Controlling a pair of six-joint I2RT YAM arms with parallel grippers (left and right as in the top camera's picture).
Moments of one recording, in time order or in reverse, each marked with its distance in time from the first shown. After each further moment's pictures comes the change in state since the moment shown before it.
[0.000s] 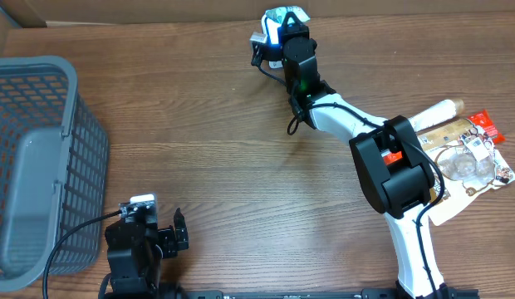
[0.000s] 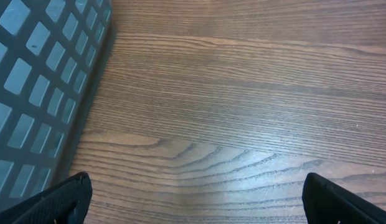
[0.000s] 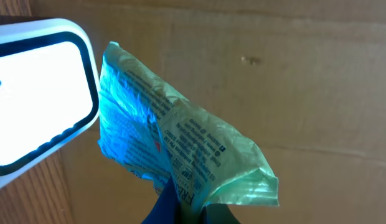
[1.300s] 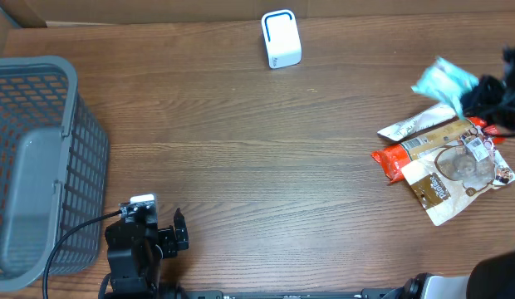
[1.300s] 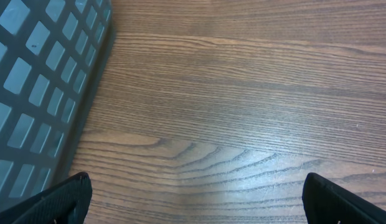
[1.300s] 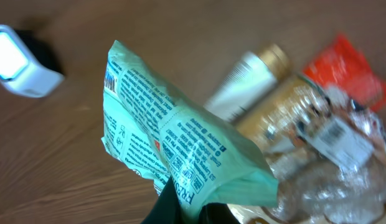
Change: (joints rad) left arm 0.000 0.000 0.000 -0.001 0.000 0.000; right arm -0.896 -0.777 -0.195 -1.600 -0.793 1.685
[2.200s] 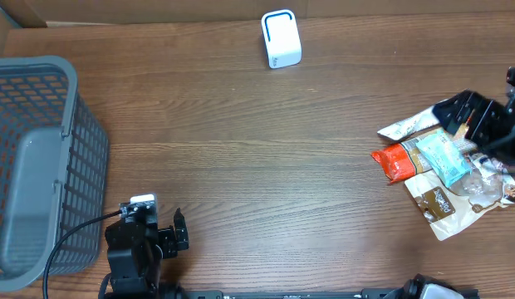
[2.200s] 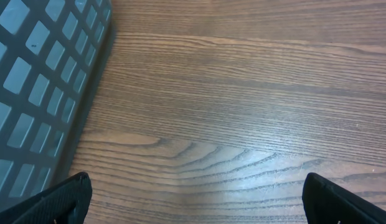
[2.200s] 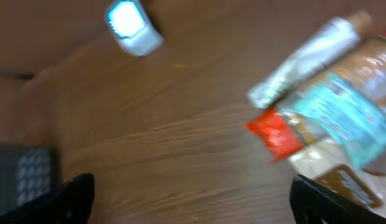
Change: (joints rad) left arm 0.000 0.000 0.000 -0.001 0.000 0.000; right arm 0.107 -0.346 0.156 -0.377 -0.162 0.024
